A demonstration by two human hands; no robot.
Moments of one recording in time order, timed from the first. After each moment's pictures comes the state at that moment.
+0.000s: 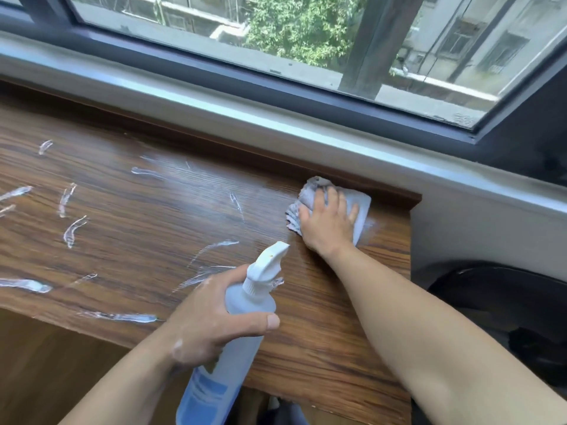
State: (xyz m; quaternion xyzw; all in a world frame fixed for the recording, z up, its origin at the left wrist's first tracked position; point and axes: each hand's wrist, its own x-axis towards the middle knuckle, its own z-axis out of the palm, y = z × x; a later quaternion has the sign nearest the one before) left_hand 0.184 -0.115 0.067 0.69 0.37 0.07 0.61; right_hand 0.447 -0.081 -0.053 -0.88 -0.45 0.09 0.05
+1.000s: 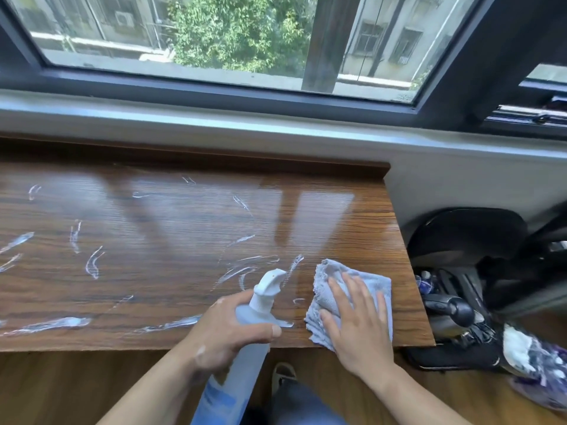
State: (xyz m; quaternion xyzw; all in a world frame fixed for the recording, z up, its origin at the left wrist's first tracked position) left_hand 0.098 -0.110 0.042 0.68 0.35 -0.04 0.64; right_hand 0.284 -0.302 -0.069 -0.91 -0.41 0.04 0.04
